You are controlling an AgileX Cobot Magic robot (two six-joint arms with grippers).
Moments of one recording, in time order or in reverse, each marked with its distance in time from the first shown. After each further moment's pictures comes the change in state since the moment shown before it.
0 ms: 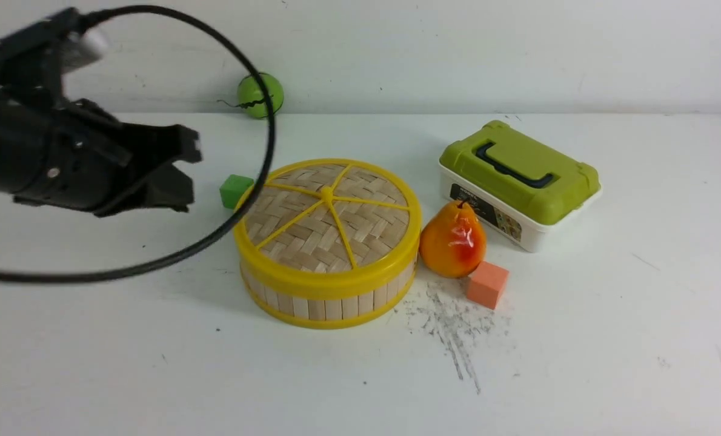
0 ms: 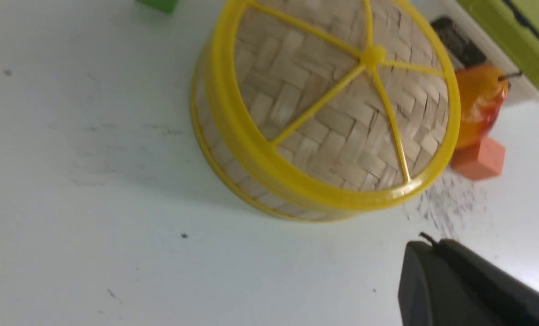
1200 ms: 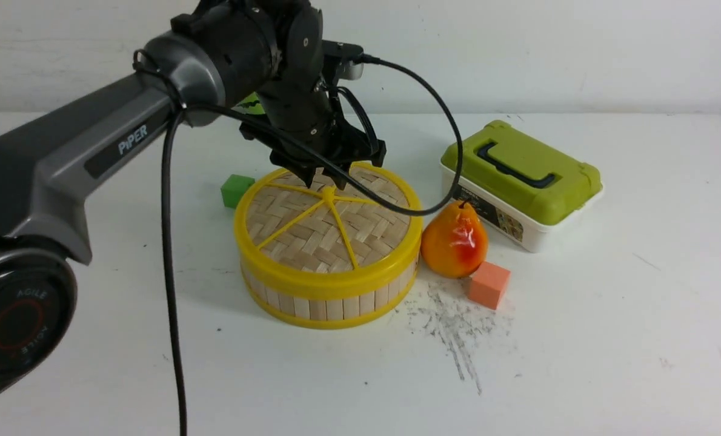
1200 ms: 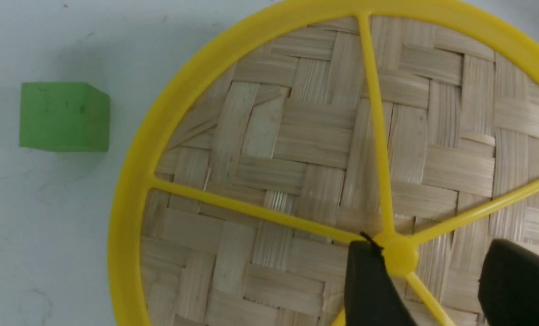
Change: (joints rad) right arm 0.000 0.000 0.000 0.000 0.000 0.000; left arm -0.277 0.786 -0.899 0.494 0.274 -0.177
